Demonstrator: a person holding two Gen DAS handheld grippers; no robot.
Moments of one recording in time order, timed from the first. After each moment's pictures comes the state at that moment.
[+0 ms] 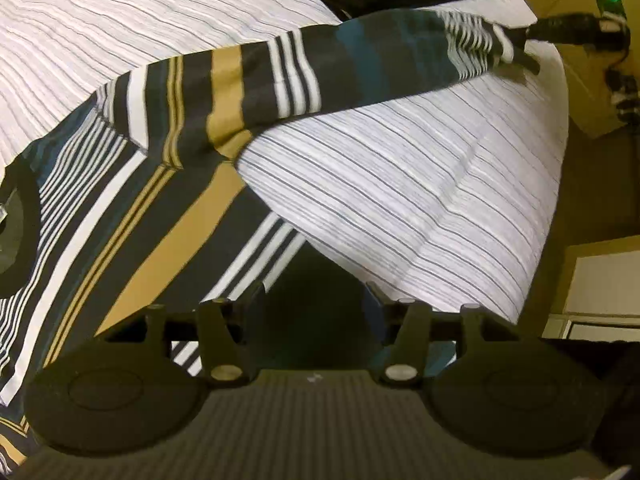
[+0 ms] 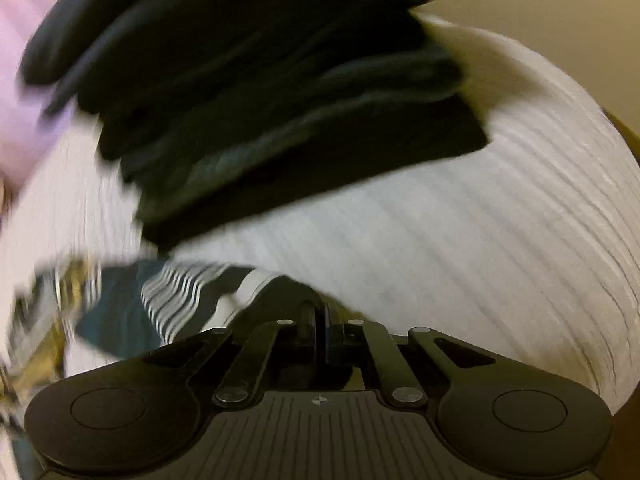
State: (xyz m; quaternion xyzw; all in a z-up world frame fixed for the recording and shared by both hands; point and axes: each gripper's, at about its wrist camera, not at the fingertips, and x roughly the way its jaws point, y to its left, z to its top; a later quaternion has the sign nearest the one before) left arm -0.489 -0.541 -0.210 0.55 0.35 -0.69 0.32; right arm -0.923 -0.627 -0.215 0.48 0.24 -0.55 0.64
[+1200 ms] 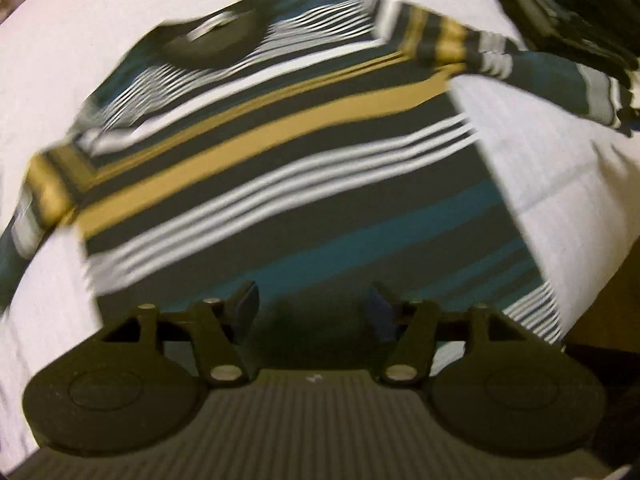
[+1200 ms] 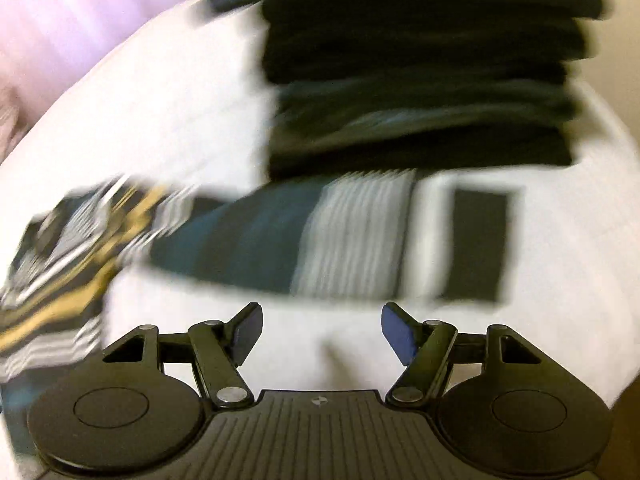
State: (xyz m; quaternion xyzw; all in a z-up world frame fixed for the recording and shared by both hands) left arm -0.326 -0.389 -0.183 0.46 0.44 -0.54 0.55; right arm -0.769 -0.572 -0.167 0.44 0.35 -0.49 0.67
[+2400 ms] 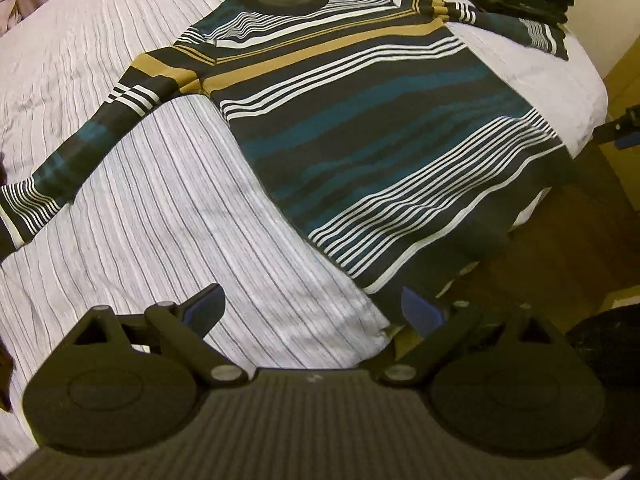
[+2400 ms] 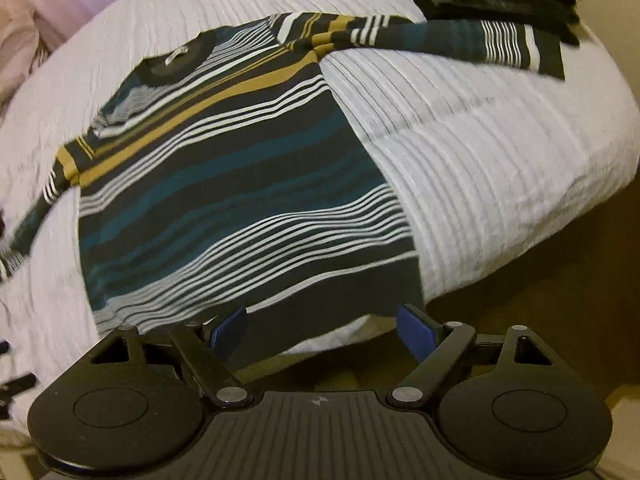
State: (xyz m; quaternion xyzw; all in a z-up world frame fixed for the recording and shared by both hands) left arm -0.151 -0.157 -0.144 0.43 0.38 -0.64 0.51; right arm -0.520 -0.260 -0.104 0.44 0.41 -0.50 0.62
